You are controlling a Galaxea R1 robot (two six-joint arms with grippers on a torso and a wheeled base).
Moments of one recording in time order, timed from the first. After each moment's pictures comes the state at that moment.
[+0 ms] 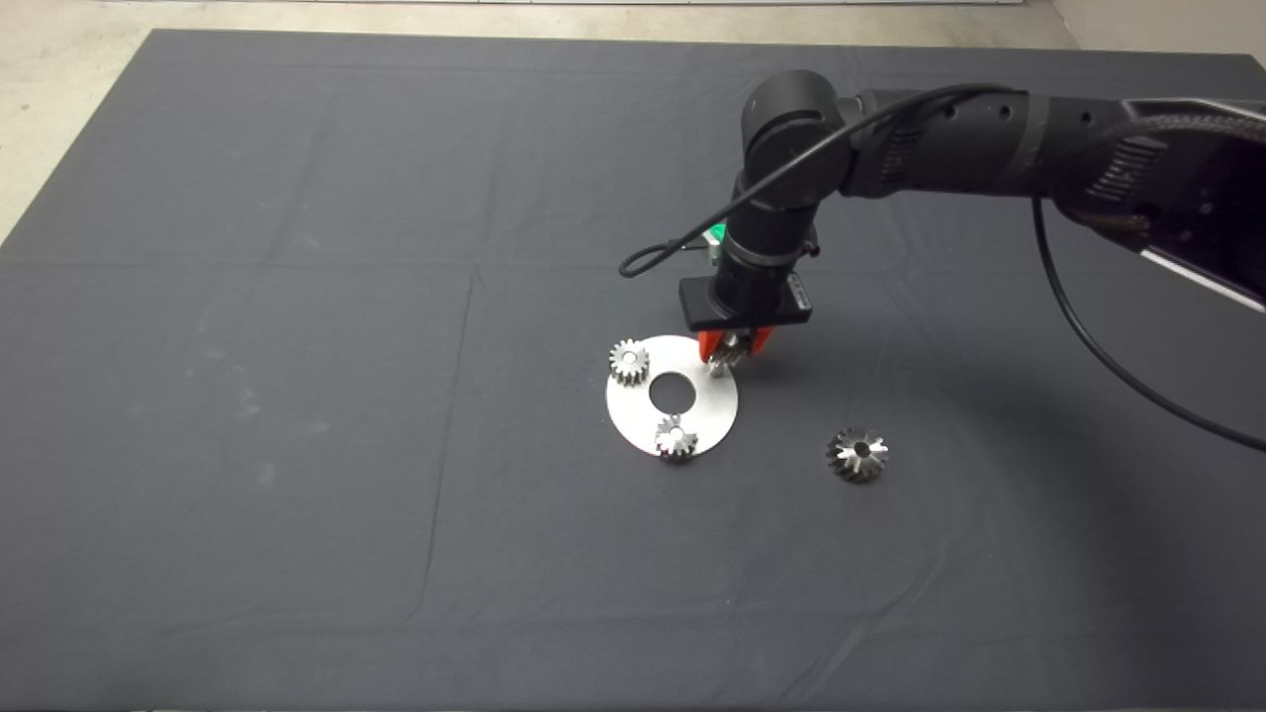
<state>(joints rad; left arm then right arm) -0.54 1.11 -0.30 0.01 1.26 -0.99 0.39 2.84 -1.46 -0.12 -1.53 1.34</state>
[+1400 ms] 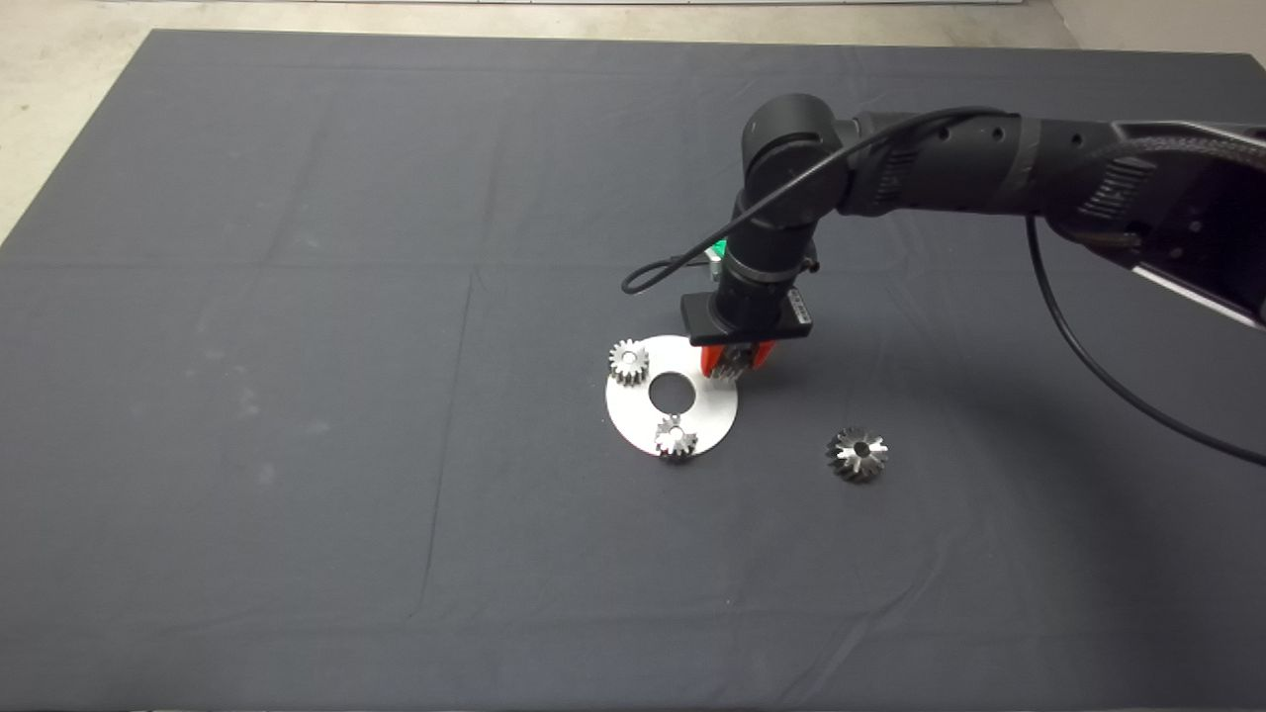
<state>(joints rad) -0.54 1.12 -0.30 0.01 1.25 -0.99 0.38 2.86 -1.46 -0.13 -1.54 1.34</state>
